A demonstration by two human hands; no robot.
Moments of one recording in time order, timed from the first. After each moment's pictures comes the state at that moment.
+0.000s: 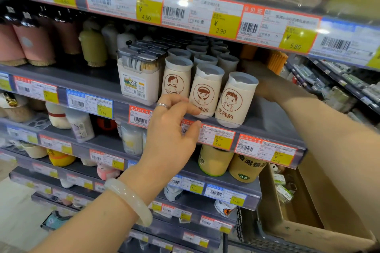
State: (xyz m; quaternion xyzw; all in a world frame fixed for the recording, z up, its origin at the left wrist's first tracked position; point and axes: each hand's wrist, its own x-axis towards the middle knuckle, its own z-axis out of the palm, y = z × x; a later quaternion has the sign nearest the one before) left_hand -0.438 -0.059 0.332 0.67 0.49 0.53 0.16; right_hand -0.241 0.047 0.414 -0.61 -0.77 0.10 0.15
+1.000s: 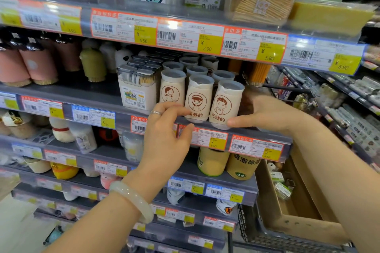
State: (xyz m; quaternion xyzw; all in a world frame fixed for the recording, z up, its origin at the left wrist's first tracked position) left_hand -0.445 -0.062 0.337 0.68 0.50 0.53 0.14; right_hand -0.232 -0.039 0.405 -0.51 -0.76 0.31 0.25
